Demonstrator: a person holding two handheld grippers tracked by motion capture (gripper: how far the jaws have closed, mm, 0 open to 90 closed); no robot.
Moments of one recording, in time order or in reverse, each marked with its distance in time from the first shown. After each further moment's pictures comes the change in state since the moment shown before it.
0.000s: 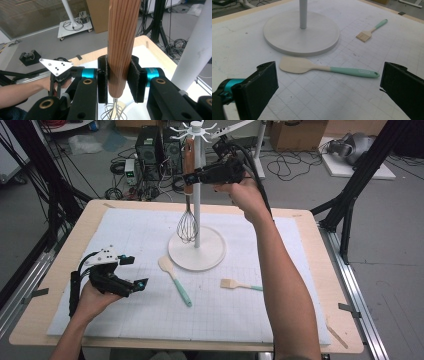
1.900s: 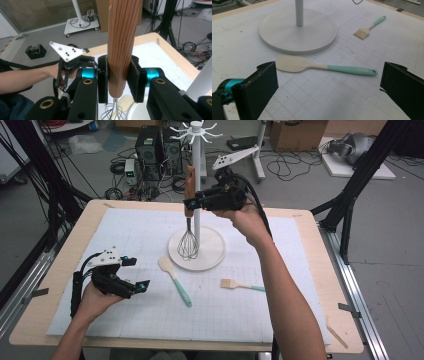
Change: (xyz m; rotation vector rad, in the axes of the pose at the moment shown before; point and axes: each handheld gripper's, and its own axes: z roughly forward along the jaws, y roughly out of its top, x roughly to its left) left arm -0.002 -0.001 0.004 0.014 -0.007 0.005; right arm 0.022 -0.045 0.006 -0.023 0.046 -0.063
